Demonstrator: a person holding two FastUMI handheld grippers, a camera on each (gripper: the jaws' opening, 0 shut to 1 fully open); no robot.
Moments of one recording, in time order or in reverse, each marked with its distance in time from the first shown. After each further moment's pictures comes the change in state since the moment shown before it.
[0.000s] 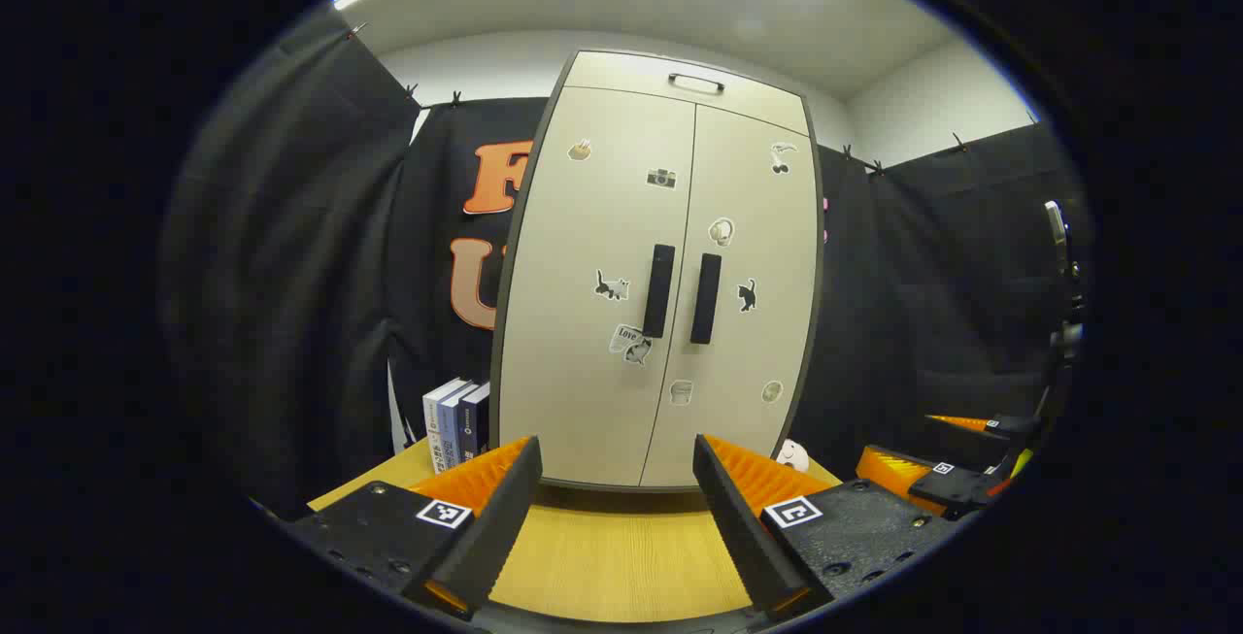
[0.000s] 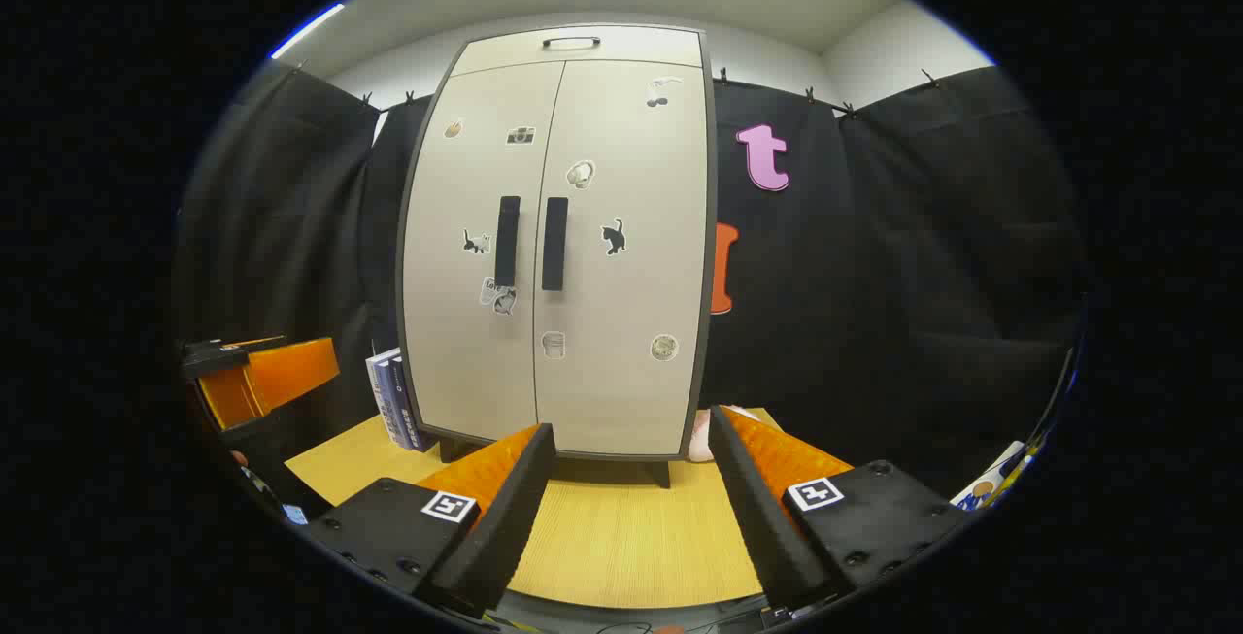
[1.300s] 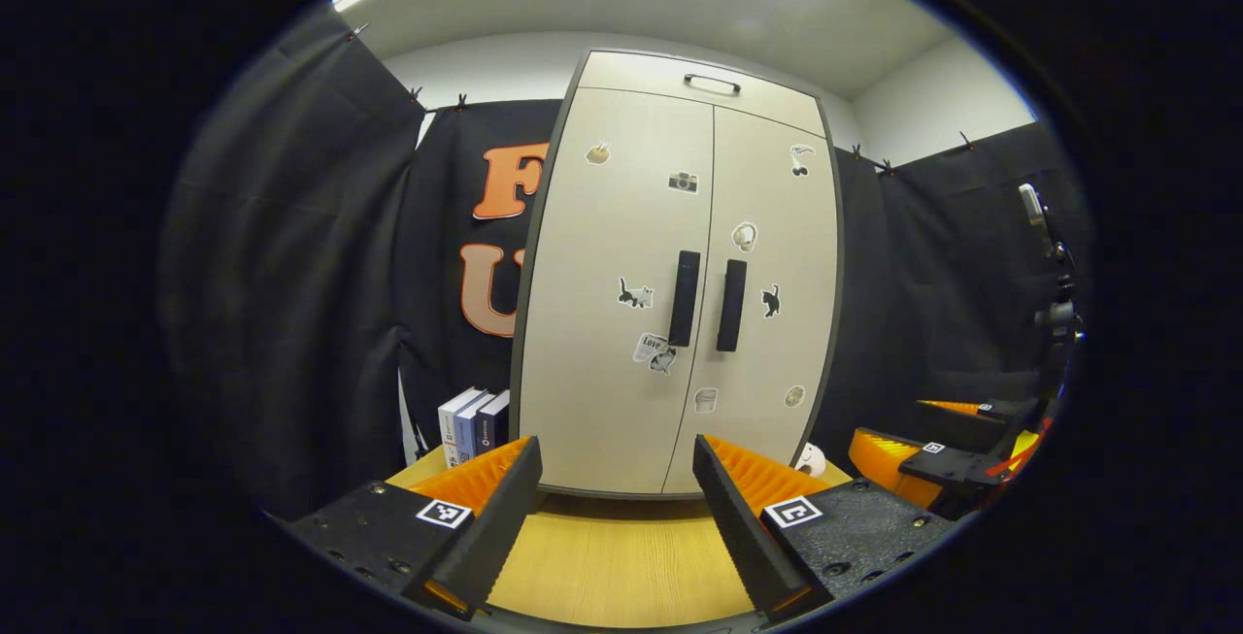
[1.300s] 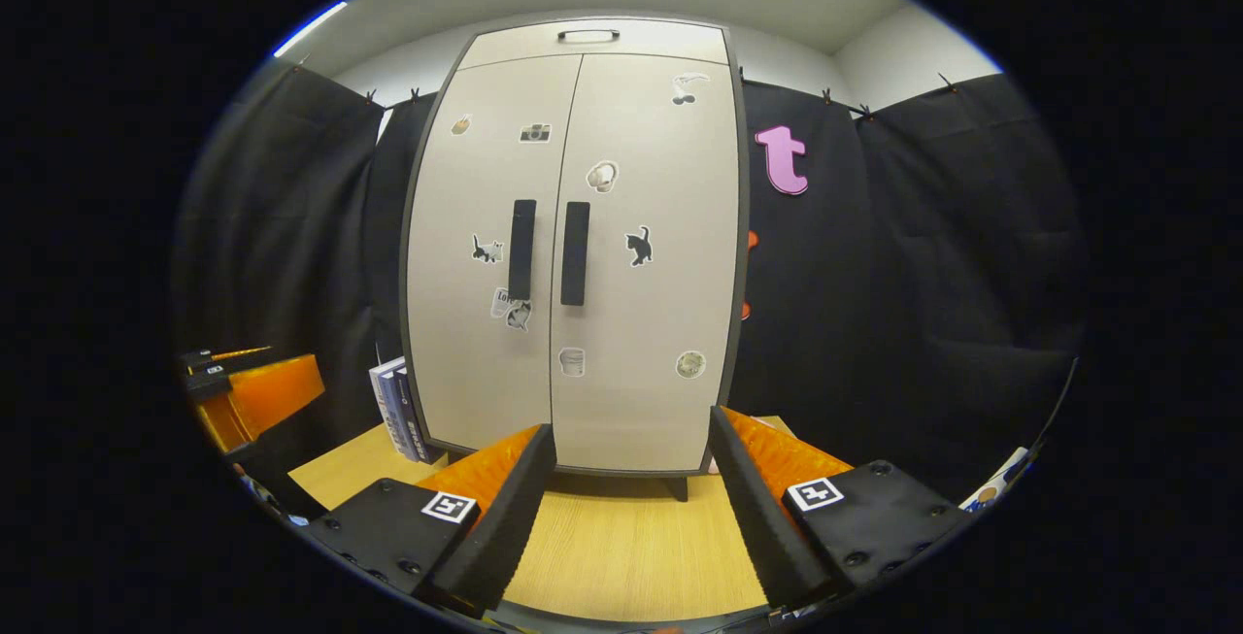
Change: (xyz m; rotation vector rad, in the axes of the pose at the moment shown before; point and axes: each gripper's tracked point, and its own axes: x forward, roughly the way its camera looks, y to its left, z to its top) left arm 0.014 0.028 0.009 0.019 -0.007 0.024; right arm 0.045 0.034 0.024 -0.001 0.018 0.030
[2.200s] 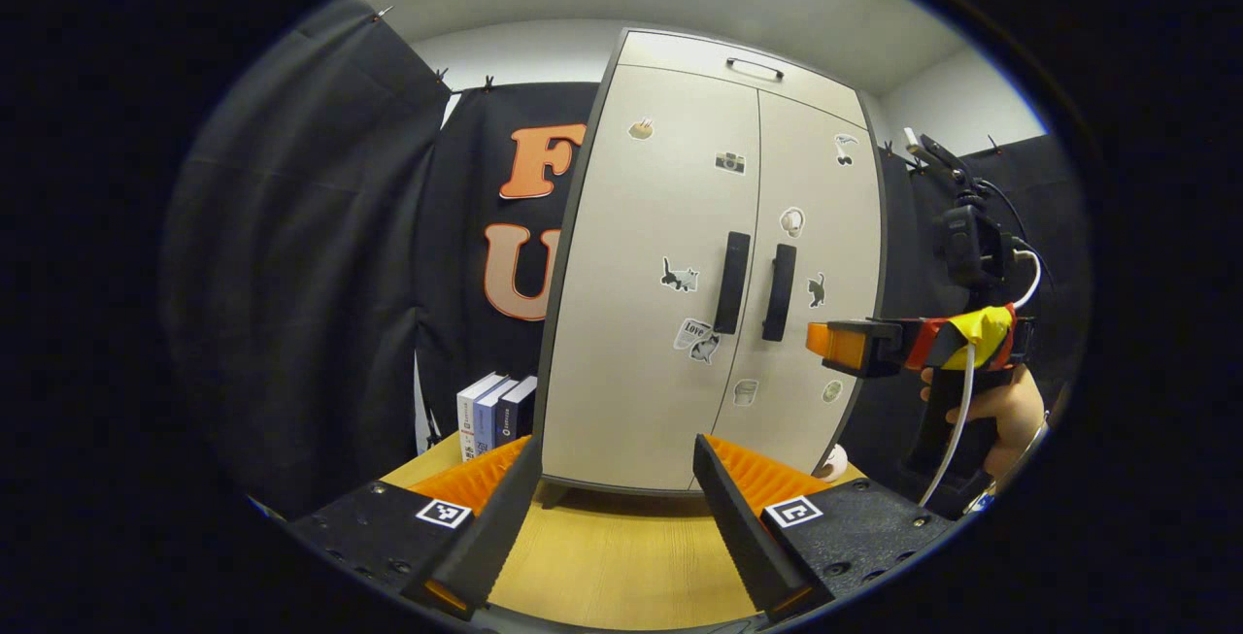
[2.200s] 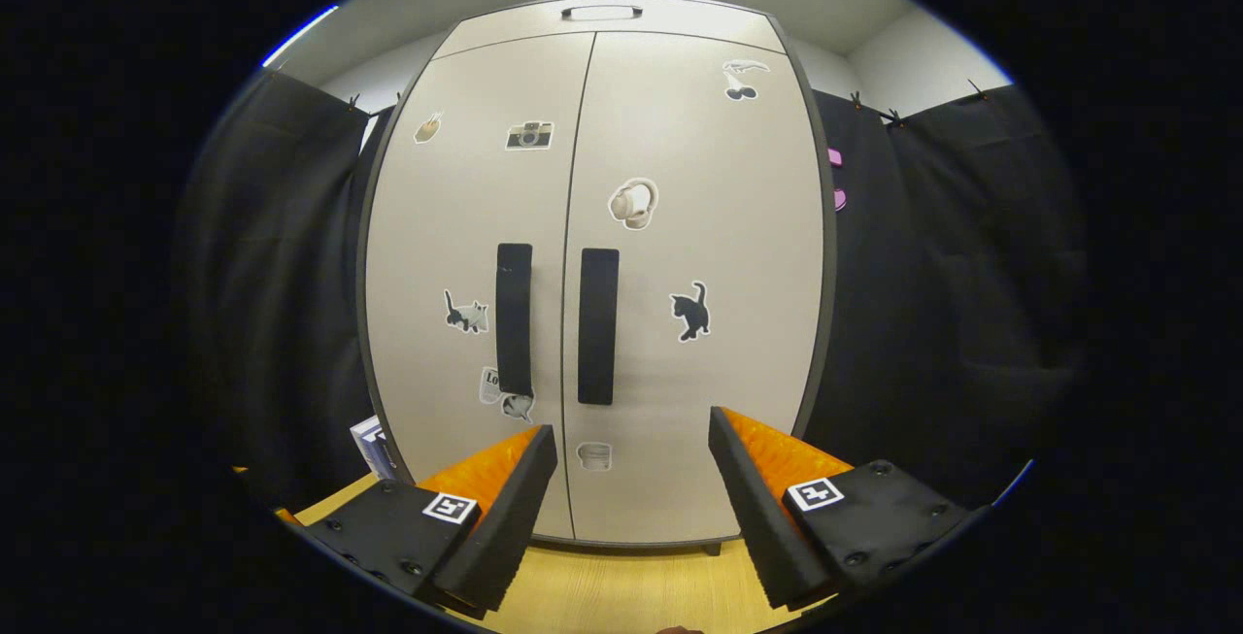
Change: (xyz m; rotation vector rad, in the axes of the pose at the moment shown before) left arm 0.028 0.043 -0.020 -0.037 0.041 0.065; right arm 0.141 0.046 0.094 -0.019 -0.057 -0.005
